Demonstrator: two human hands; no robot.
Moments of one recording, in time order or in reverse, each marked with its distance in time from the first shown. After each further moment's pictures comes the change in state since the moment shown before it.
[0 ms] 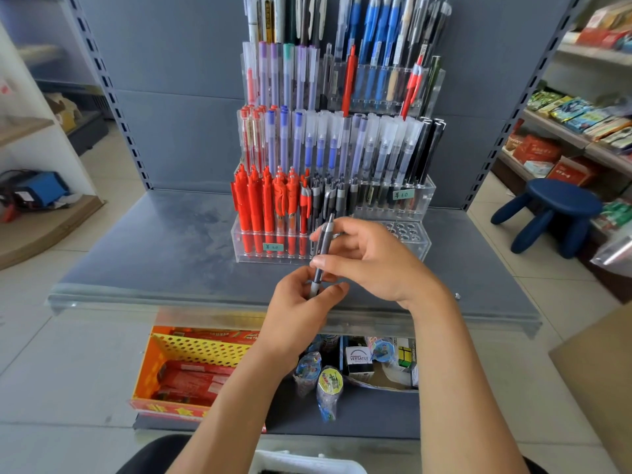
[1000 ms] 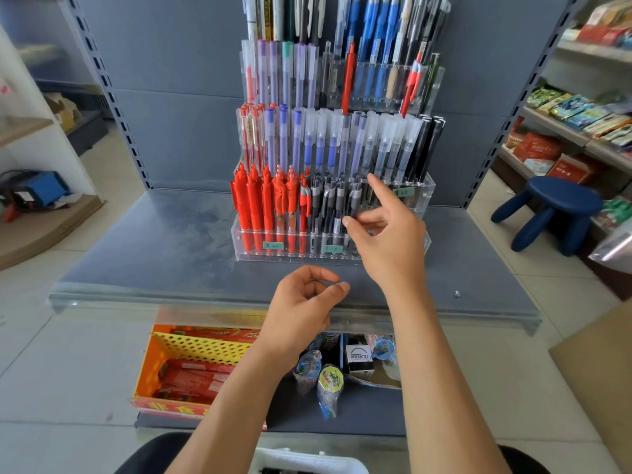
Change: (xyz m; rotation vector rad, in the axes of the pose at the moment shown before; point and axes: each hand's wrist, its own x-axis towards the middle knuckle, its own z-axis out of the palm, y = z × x) left_hand -0.003 0.003 0.001 -0.012 -0.008 -0.010; right_hand 0.019 0.027 0.001 -0.273 0.708 -0.176
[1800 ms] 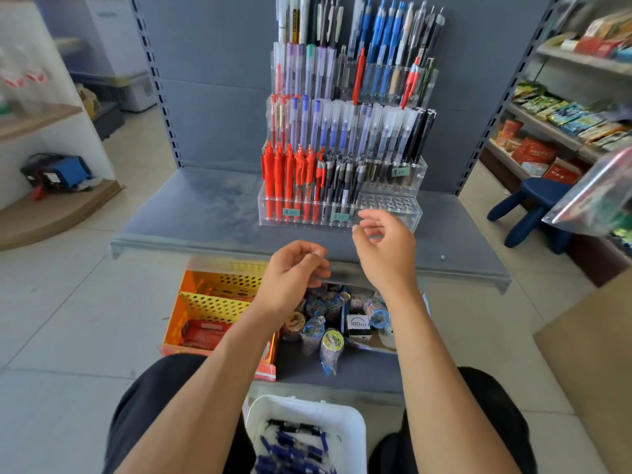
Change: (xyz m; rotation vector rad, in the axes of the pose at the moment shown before) left_hand -0.051 0.003 -0.025 0.104 0.074 0.094; right_hand -0.074 -0.012 -0.010 -0.010 -0.024 0.107
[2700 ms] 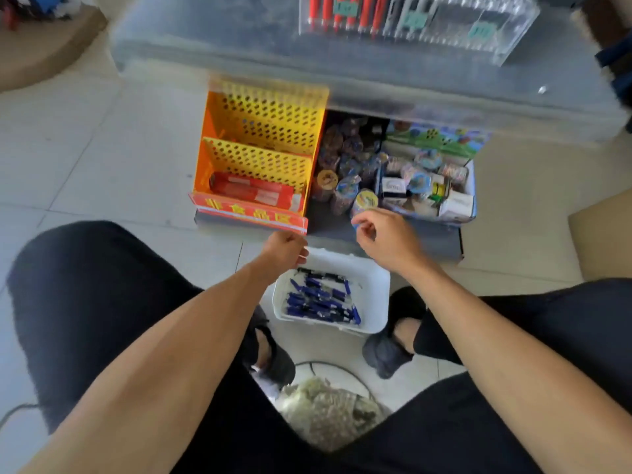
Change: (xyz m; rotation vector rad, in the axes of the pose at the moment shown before) left_hand -0.096 -0.217 -0.072 0.309 -0.001 -0.720; right_hand -0.175 0.125 0.046 -0.427 -0.691 -0.007
